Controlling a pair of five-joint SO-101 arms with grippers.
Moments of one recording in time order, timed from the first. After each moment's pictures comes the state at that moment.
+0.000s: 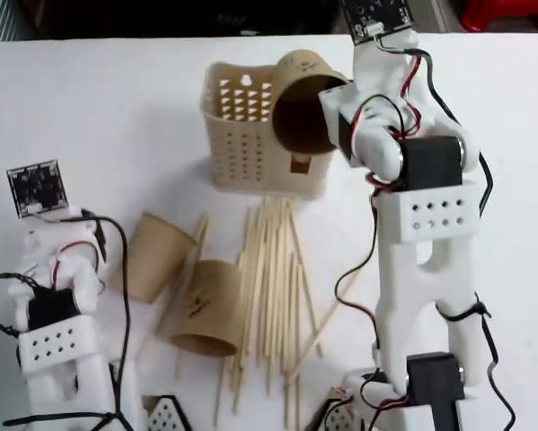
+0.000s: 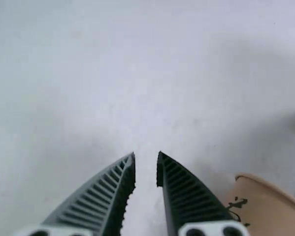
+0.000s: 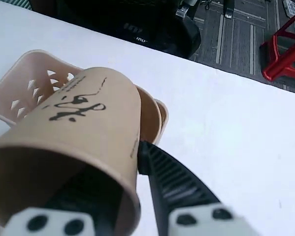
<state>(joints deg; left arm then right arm) -25.3 -60.4 73.7 35.3 -3.6 -11.0 -12.6 -17.1 73.5 13.8</state>
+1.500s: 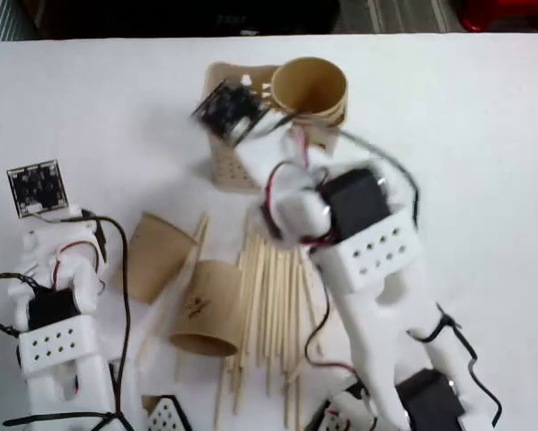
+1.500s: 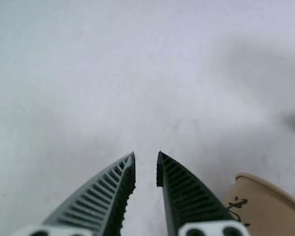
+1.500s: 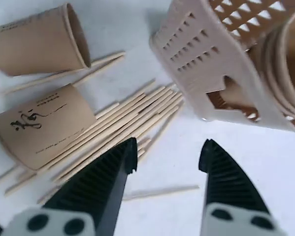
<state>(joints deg) -25.3 -60.4 73.7 35.3 -3.6 -34.5 -20.2 -7.1 97.9 25.0</state>
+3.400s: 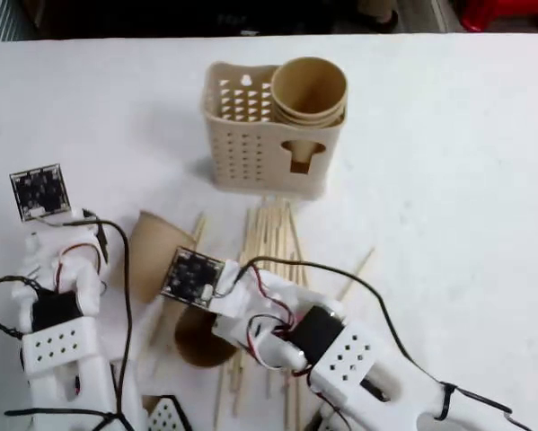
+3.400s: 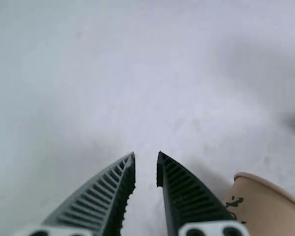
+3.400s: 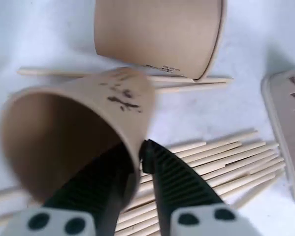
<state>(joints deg) -25.2 -60.4 76.4 31.8 -3.6 -53.0 -51.7 61.0 49.1 24.0</state>
